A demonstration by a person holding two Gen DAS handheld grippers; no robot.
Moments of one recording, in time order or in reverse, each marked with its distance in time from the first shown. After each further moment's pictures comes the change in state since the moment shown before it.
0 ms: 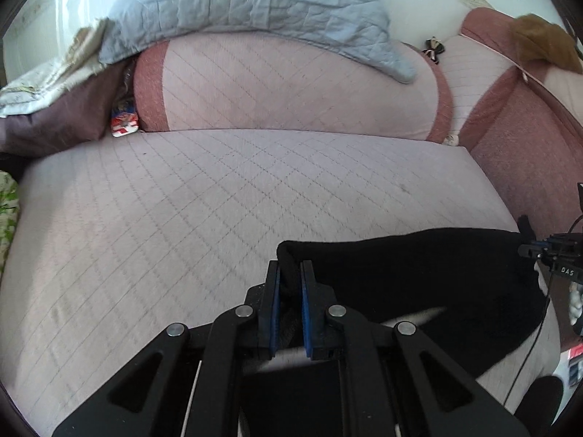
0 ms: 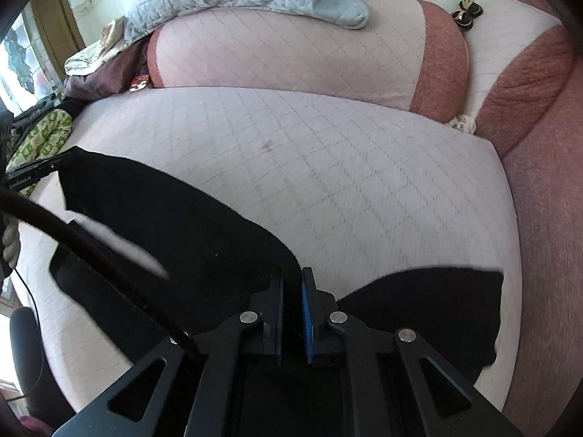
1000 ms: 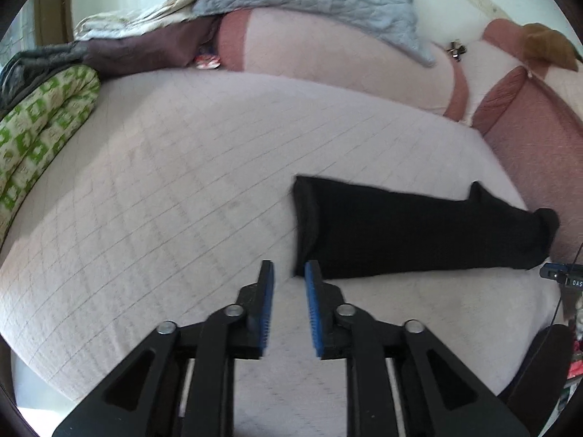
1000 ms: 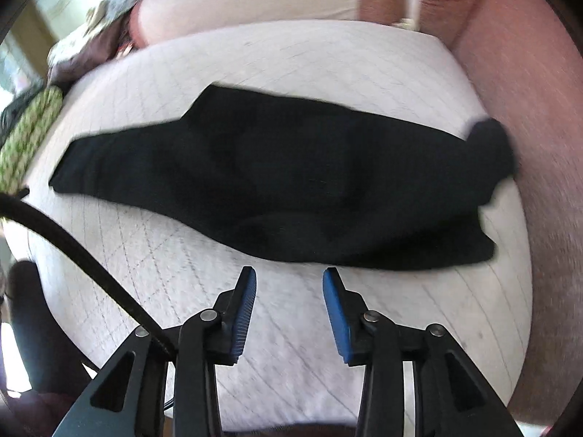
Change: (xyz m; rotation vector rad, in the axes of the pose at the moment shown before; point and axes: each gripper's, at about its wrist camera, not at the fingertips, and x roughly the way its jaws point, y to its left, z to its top) left arm -0.098 0.027 -0.157 -0.134 0.019 0.066; right arm -0.055 0.002 -0.176 0.200 0.099 -0.049
